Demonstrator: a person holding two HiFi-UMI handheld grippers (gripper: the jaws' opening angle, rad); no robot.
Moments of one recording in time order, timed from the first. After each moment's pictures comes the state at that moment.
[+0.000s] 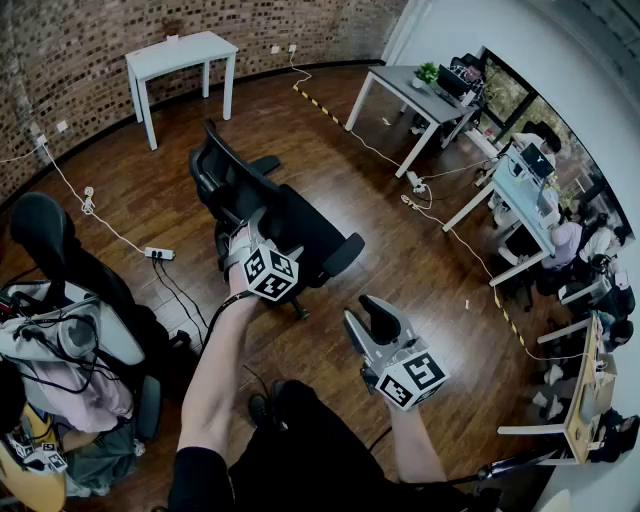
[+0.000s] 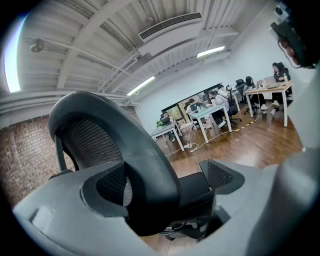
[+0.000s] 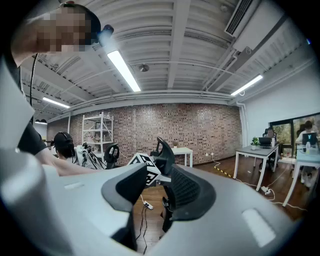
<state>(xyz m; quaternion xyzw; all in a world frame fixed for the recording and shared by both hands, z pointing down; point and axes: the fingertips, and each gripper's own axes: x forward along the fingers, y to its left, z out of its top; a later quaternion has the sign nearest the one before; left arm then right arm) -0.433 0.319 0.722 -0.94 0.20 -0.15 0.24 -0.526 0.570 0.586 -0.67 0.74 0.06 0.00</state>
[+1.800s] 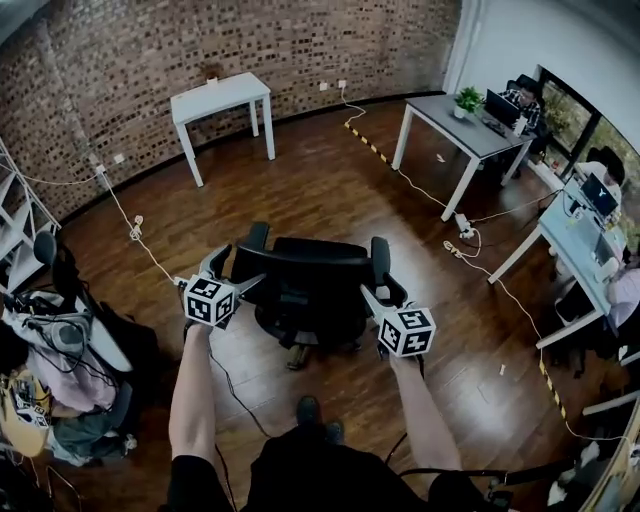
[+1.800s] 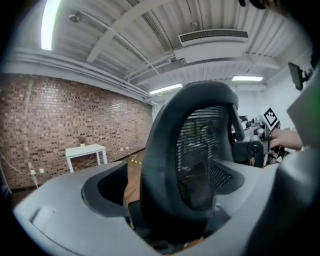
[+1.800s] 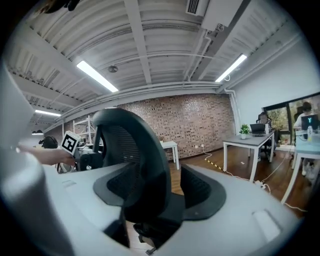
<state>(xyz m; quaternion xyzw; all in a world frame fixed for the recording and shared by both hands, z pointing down) -0.206 0.443 0.642 -0.97 0.21 -0.07 0.06 0.010 0.622 0.654 -0.68 0.73 -0.05 0.05</state>
